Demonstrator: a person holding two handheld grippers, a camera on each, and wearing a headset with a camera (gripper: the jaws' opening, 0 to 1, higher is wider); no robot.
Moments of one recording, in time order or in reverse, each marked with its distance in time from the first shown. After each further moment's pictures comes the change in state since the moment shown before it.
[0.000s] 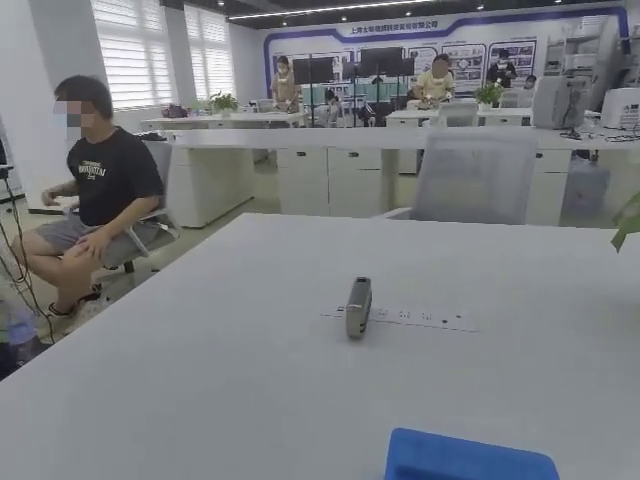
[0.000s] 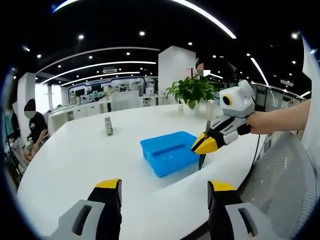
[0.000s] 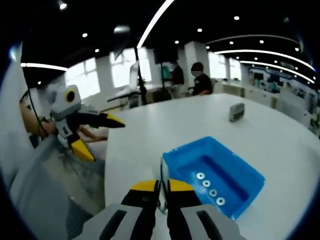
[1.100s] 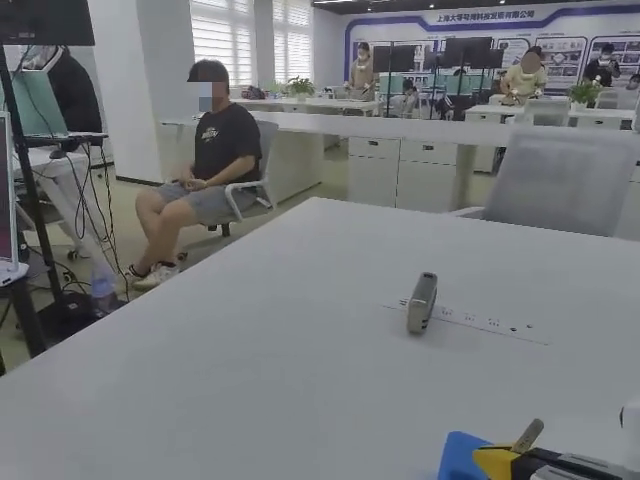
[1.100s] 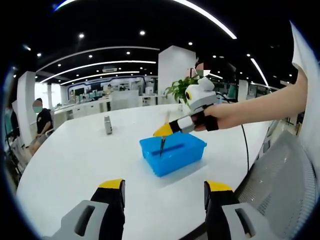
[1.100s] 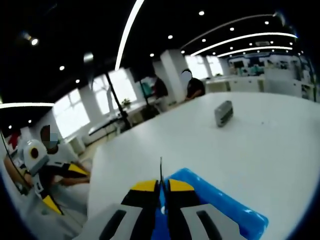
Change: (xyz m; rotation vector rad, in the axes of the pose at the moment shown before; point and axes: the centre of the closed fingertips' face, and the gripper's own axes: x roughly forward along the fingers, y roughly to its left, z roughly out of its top) left arm 0.001 0.000 -0.002 -0.005 0.005 -0.008; right arm 0.061 -0.077 0.044 0.242 -0.119 -0.042
